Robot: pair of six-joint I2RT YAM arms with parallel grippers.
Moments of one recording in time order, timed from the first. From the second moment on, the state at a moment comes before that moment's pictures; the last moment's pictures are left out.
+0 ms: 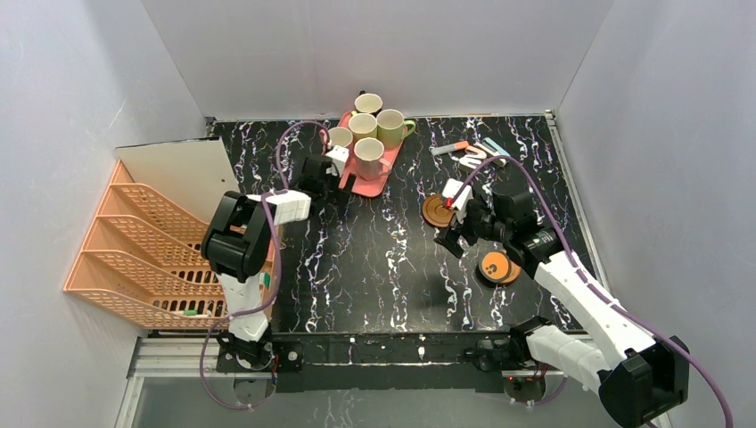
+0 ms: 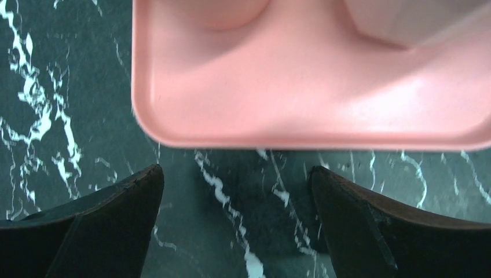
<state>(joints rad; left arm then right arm) -0.36 1.94 1.09 0.17 -0.17 0.17 0.45 0.96 0.75 -0.34 -0.49 -0.53</state>
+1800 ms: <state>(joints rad) -0.61 1.98 1.16 0.14 -0.04 0.35 0.45 0.98 0.75 -0.35 -0.49 -0.55</state>
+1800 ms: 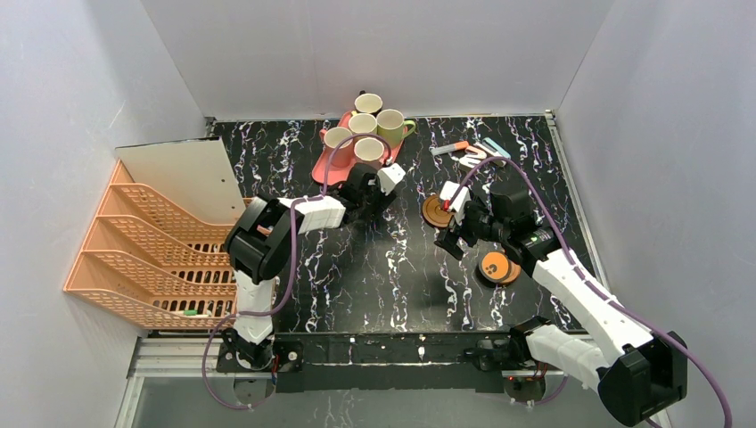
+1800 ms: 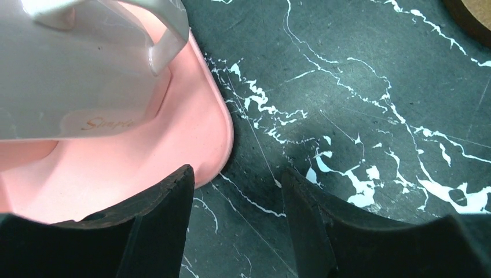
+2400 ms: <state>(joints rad) -0.61 2.07 1.25 0.17 -0.10 0.39 0.46 0.99 0.75 -0.35 -0.49 -0.56</state>
